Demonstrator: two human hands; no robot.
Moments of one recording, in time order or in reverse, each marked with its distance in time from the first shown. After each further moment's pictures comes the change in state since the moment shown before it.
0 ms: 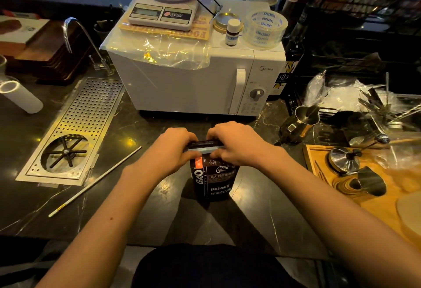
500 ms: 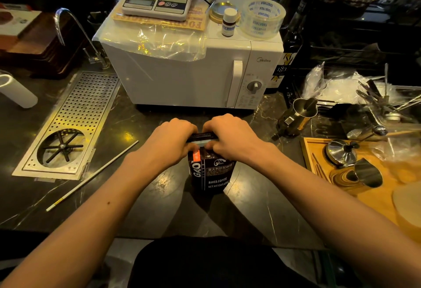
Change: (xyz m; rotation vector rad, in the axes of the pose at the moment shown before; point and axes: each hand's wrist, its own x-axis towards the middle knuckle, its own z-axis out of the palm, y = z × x) left_hand 0.005 0.009 -0.002 0.107 -0.040 0.017; right_hand -0.001 -0.007 0.007 0.082 0.078 0.078
